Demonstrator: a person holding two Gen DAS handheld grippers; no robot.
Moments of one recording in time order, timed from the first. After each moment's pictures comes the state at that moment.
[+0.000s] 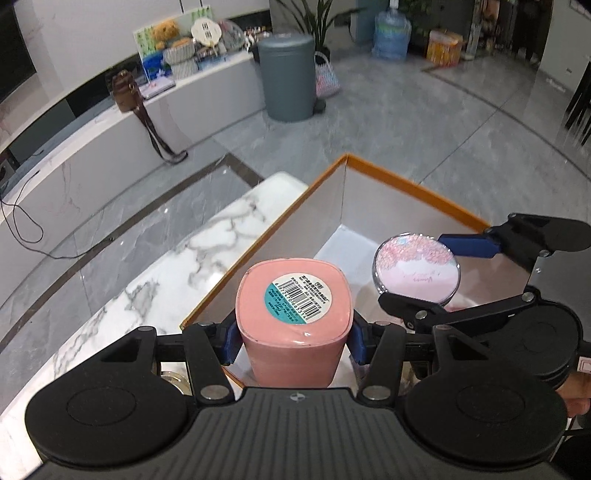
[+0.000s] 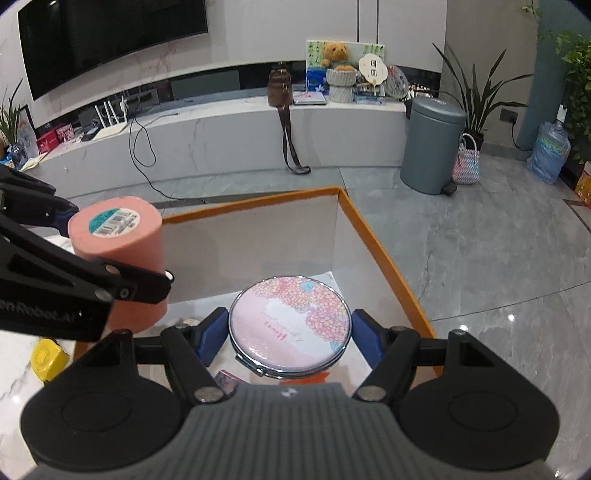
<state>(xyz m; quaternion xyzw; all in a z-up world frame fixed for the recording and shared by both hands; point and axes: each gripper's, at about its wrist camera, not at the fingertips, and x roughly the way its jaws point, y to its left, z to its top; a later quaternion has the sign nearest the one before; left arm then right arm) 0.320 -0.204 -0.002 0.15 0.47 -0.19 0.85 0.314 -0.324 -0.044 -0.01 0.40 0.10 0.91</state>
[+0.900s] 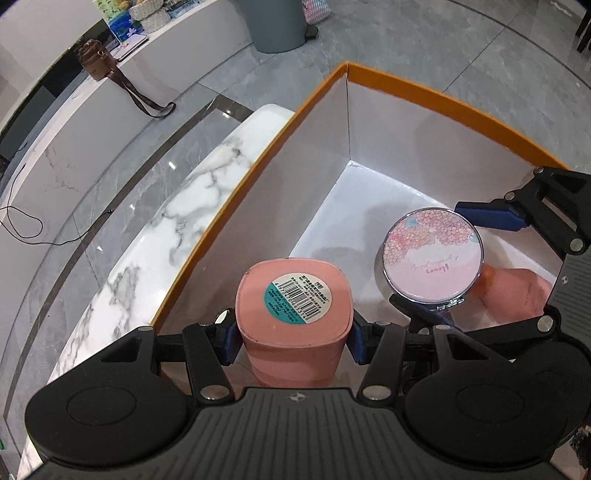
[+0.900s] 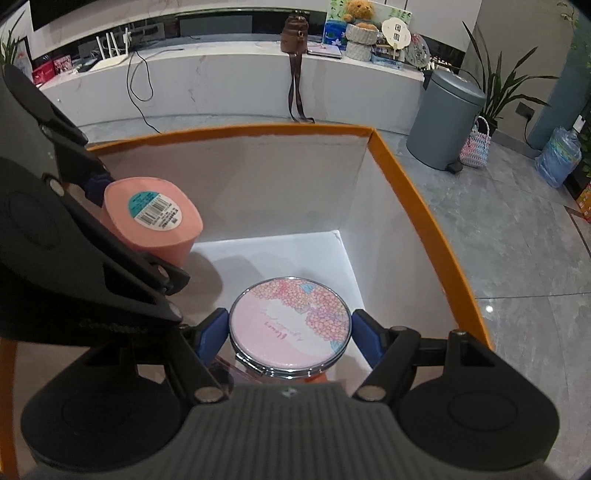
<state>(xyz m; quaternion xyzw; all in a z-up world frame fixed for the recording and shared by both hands) 0.353 -0.243 -0.056 0.24 0.55 -0.17 0.78 0.345 -0.301 -0.087 -0.09 0.46 0.10 0.88</state>
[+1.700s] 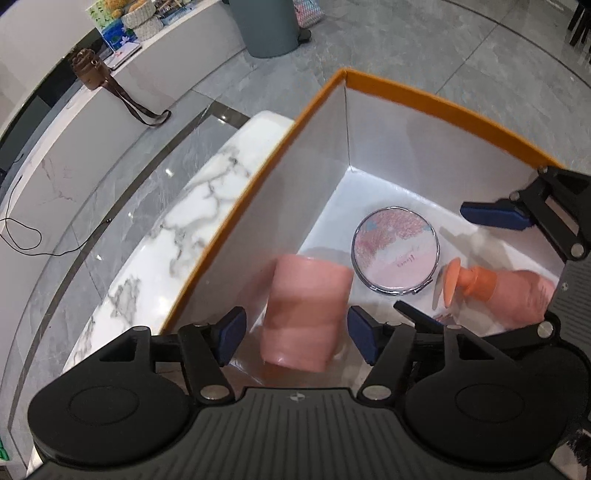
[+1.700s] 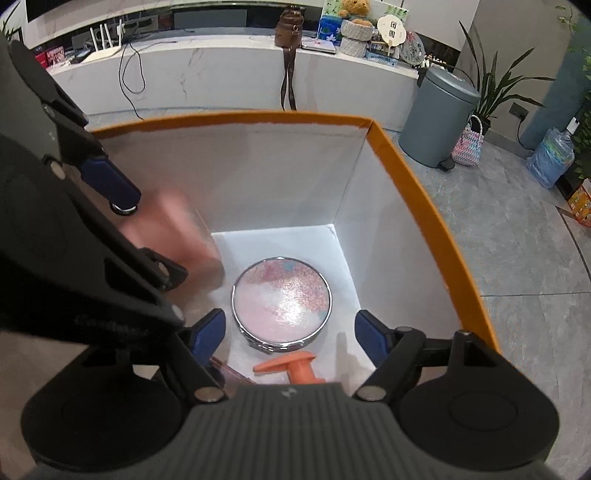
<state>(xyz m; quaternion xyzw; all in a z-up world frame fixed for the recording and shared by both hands) 0.357 -0.242 -0.054 0.25 0.54 -0.18 0.79 0.343 -0.298 -0.091 -0.10 0.46 0.08 0.88</state>
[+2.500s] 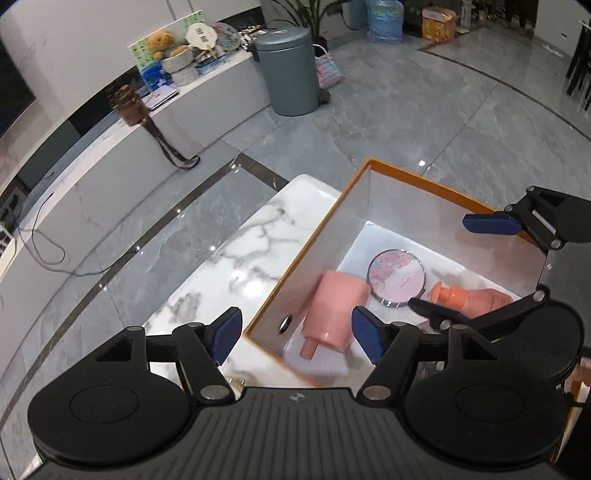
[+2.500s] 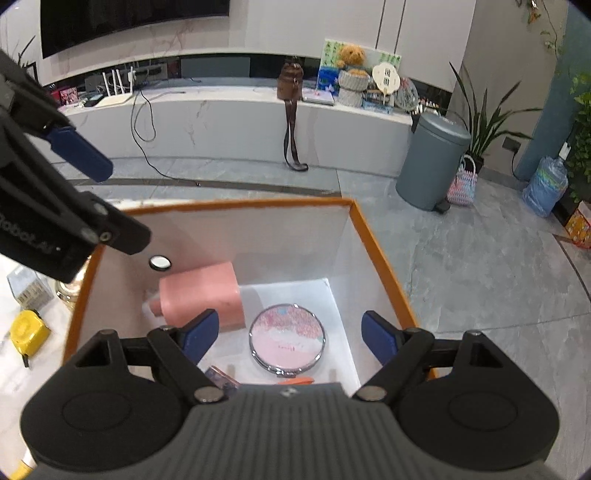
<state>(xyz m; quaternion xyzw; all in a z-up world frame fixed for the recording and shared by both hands) 0.320 -0.191 0.025 0.21 0.47 -0.18 0.84 0.313 -0.300 -0.034 -0.08 0.39 0.10 0.91</state>
